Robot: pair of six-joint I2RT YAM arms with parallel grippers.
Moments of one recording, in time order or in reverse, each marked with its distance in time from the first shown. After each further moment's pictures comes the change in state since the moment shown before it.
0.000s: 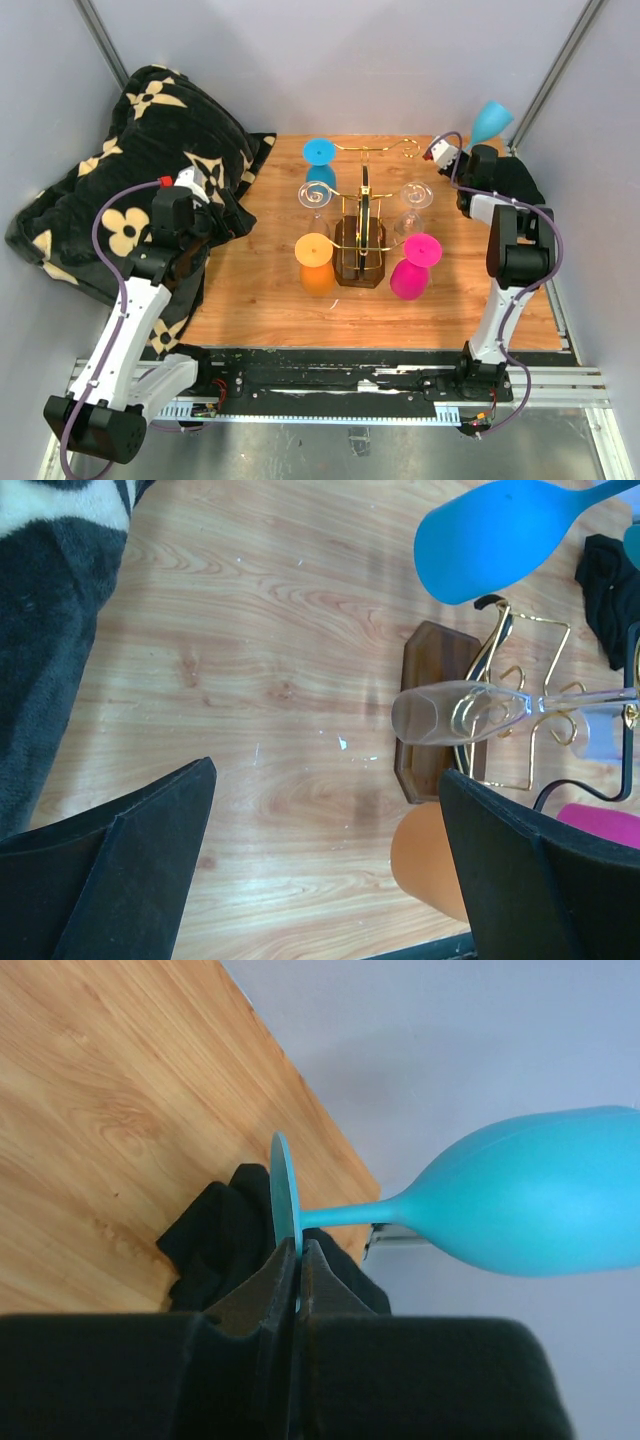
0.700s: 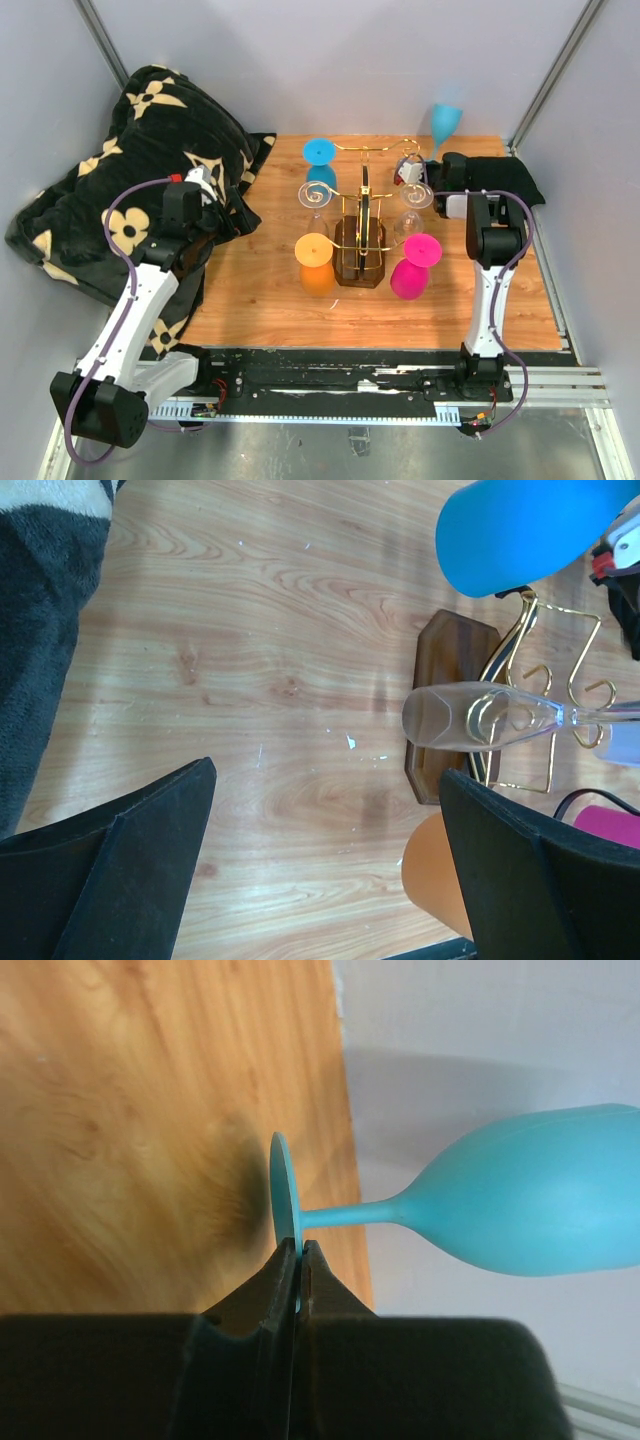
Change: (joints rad) left arm 0.000 0.084 -0.014 0.050 0.019 0.006; right arm 0.085 0.268 0.150 0.069 -0.067 -0.378
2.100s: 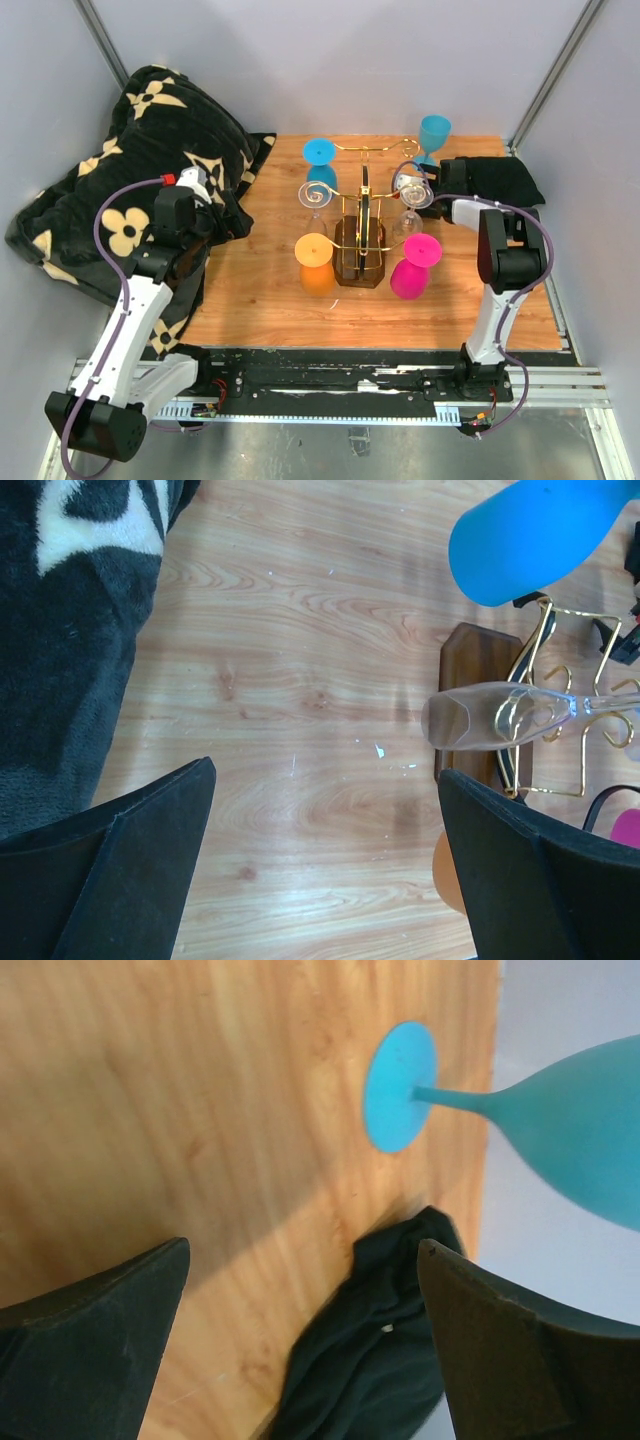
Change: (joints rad) left arm 0.000 -0.063 0.000 -0.019 -0.062 0.090; right arm 0.046 -0.271 -0.222 -0.346 0.061 0.026
